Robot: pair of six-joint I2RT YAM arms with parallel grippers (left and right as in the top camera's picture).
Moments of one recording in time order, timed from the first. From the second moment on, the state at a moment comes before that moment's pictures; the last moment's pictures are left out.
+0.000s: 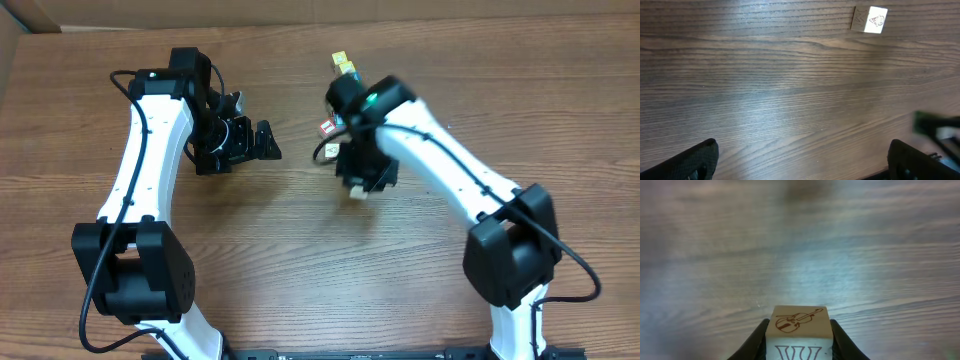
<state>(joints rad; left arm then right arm) 0.00 1.87 1.65 -1.32 0.37 -0.10 0.63 2.08 1.83 -1.36 -0.14 0.75</state>
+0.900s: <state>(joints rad) 0.00 1.87 1.65 -1.32 0.37 -0.10 0.72 2.08 1.62 -1.15 -0.07 0.80</state>
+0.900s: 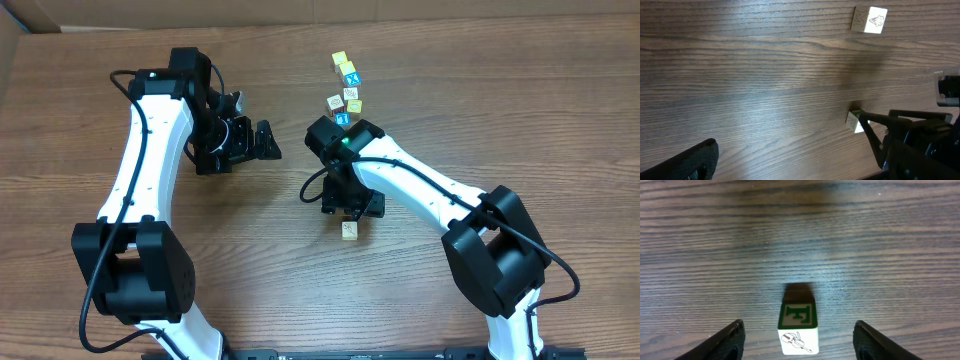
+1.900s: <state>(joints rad) 0.00 1.87 1.65 -1.32 0.37 -0.10 0.80 2.08 1.48 -1.03 -0.05 0.80</state>
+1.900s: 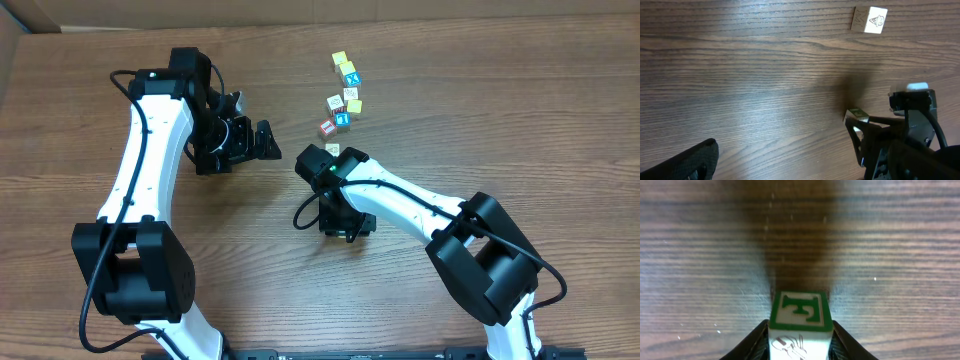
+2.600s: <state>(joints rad) 0.00 1.87 1.65 -1.32 0.37 -0.10 0.75 2.08 1.49 -1.01 0.09 0.80</state>
